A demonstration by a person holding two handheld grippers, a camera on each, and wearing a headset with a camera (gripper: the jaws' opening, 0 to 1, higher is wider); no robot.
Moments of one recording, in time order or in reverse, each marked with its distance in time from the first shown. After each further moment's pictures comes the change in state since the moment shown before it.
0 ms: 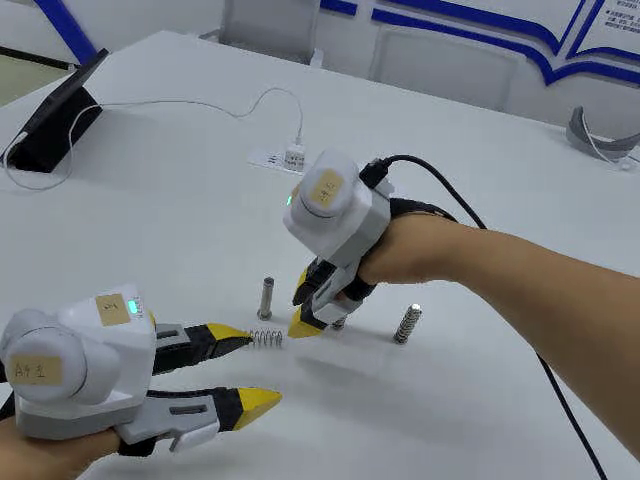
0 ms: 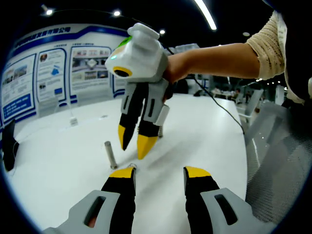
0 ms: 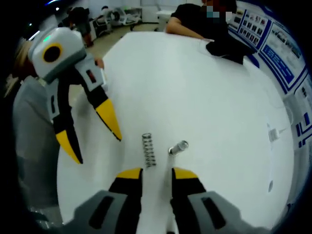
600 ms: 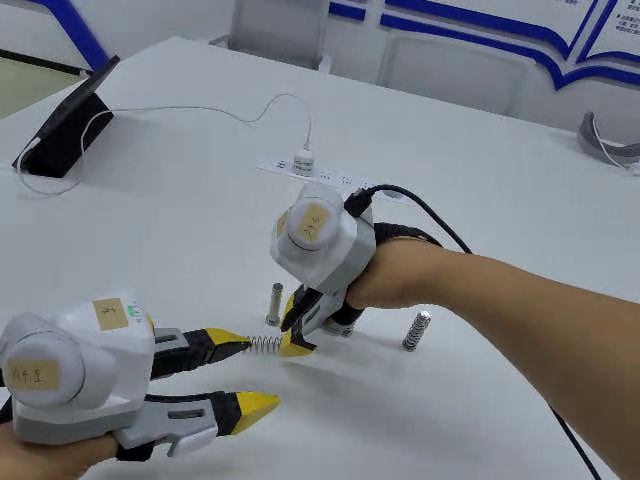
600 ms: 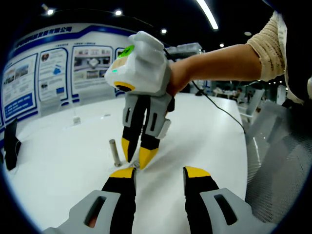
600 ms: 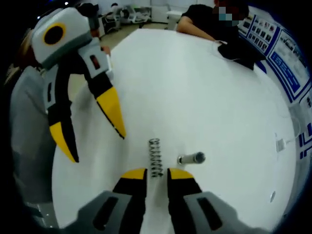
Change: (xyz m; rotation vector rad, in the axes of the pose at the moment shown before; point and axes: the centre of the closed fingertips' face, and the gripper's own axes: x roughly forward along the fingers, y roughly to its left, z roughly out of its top) left arm -0.006 0.004 -0.001 -0.004 0.008 0.016; right arm 0.023 0.009 0.001 -0.066 -0.001 0.032
